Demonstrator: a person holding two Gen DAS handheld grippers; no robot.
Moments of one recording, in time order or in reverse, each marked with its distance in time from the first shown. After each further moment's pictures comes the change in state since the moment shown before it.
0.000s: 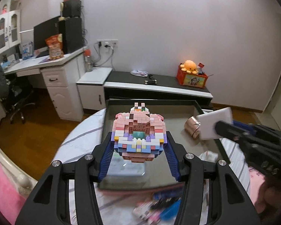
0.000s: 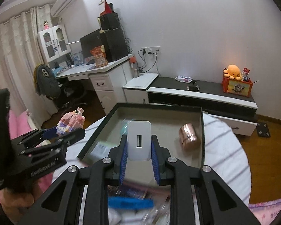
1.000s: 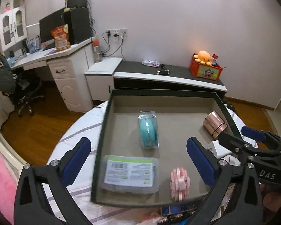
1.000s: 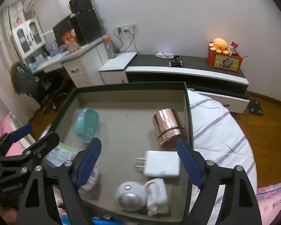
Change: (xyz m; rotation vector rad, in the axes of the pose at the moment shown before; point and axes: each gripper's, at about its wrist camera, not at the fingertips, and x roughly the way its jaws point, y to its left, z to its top) left arm 0.047 -0.001 -0.005 -0.016 0.061 0.117; right arm 0.058 -0.053 -0.013 0.120 0.133 -0.089
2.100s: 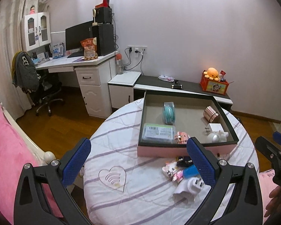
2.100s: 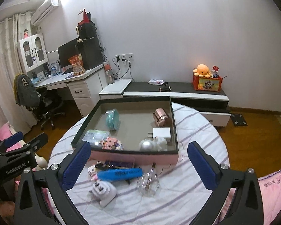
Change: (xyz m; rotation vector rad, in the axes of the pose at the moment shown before) left arm -0.147 0.040 -0.077 -0.065 -0.129 0.099; right arm -0.153 0.055 -0.088 -0.026 -0.218 -0.091
